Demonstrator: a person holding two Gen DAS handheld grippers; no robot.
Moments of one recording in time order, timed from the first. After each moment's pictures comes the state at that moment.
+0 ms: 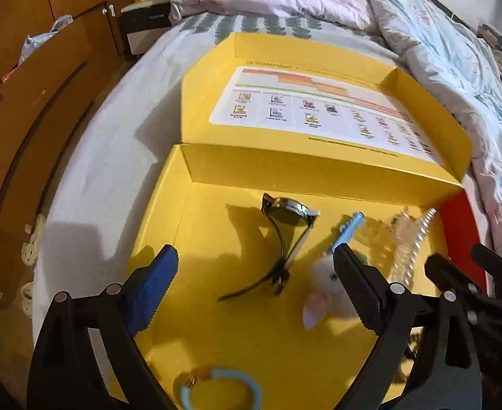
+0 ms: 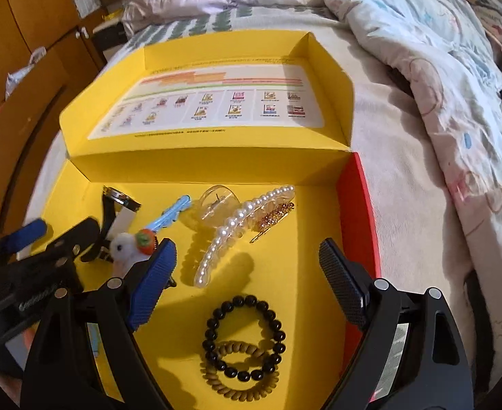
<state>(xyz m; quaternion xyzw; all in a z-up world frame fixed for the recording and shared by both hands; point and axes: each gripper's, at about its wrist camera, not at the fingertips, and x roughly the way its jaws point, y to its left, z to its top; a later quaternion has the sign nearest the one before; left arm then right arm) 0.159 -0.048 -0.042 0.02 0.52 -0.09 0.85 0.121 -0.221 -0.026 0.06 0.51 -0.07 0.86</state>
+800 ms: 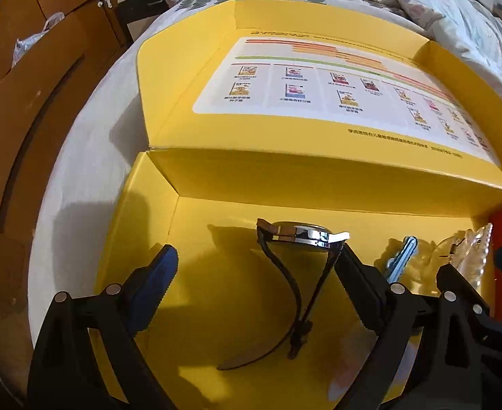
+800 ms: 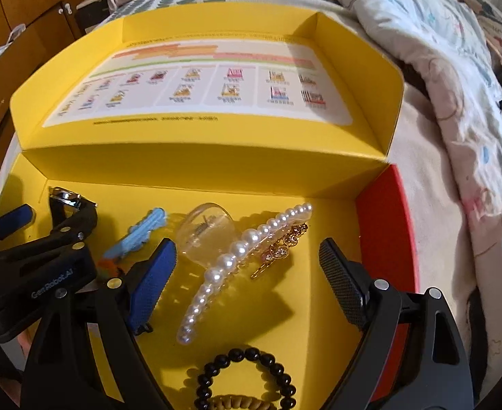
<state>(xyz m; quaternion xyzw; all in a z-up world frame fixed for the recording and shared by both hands) 0.194 -0.061 -0.083 0.06 0.55 -0.06 0.83 0.169 -0.218 -0.072 0.02 0.54 -0.10 0.84</state>
